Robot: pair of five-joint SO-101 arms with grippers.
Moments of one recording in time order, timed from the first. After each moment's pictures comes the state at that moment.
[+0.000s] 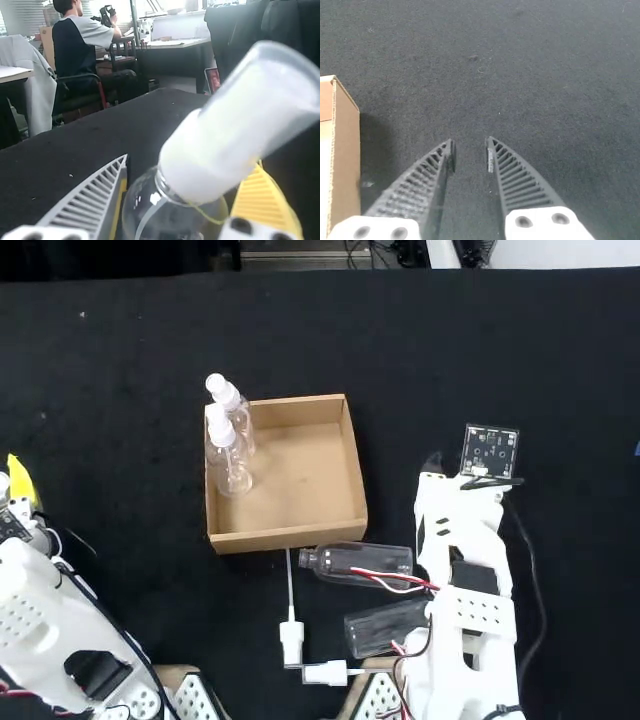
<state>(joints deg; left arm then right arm) -52.2 19.8 74.1 -90.9 -7.5 11.4 -57.4 84.4 12.3 2.5</state>
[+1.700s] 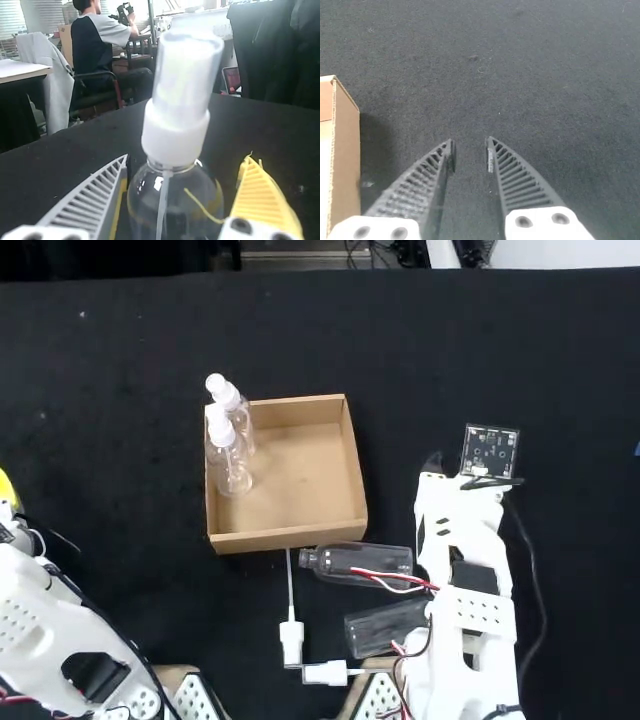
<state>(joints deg) -55.9 19.9 70.4 -87.3 -7.5 11.4 -57.4 84.4 12.3 2.5</state>
